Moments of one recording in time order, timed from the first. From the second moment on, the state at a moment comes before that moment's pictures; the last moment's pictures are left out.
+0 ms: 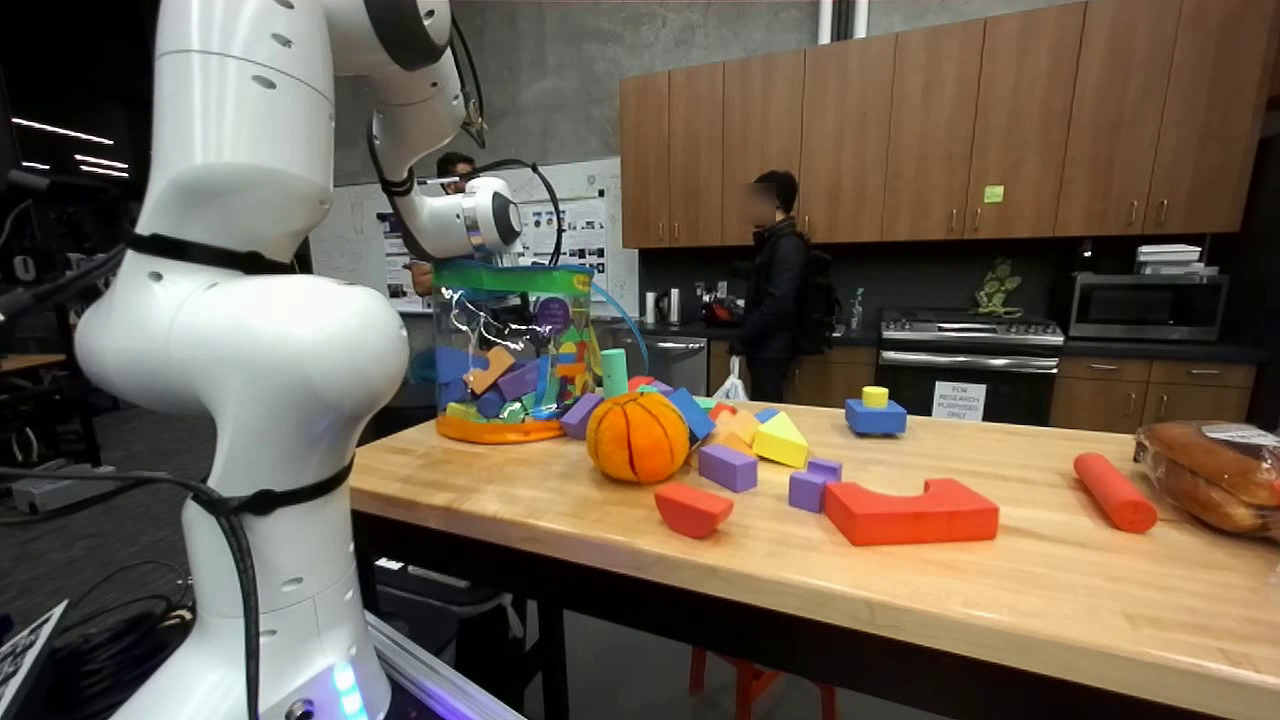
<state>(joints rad) 0.32 0.17 0.18 -2.02 -0.21 2.20 0.34</state>
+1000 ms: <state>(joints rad) 0.31 0.18 0.18 -2.00 -0.23 2.17 0.31</state>
